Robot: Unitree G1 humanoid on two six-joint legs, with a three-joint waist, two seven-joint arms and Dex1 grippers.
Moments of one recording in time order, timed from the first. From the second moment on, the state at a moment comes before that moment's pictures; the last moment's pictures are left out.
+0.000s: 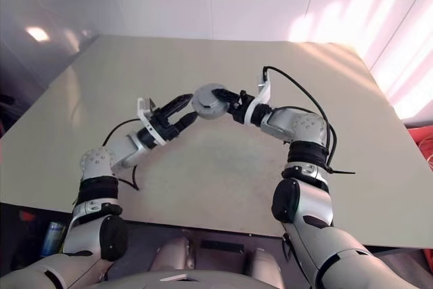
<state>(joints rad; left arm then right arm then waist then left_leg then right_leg) -0.58 0.10 0.51 0.42 -1.21 1.16 -0.43 -0.87 -0.09 -0.59 0.55 0.96 1.31 0.19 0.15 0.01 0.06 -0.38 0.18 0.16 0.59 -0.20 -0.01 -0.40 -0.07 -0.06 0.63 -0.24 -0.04</state>
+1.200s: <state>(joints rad) -0.60 0.10 0.43 0.47 -1.11 1.12 -0.51 -0.87 -0.06 -0.58 0.50 0.97 1.37 0.19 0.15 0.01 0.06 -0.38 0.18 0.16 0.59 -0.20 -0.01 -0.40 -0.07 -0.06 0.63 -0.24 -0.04</state>
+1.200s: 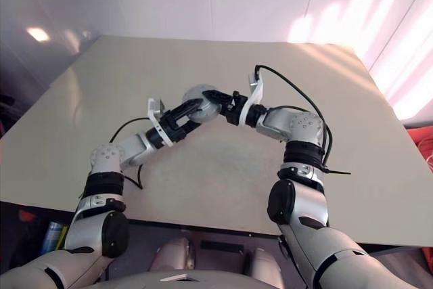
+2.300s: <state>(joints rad) -0.61 0.10 0.47 0.50 -1.08 1.06 -0.53 -0.83 -0.09 -0.45 0.42 0.88 1.14 0.30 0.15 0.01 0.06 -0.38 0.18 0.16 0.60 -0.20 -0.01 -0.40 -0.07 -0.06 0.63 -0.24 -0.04</state>
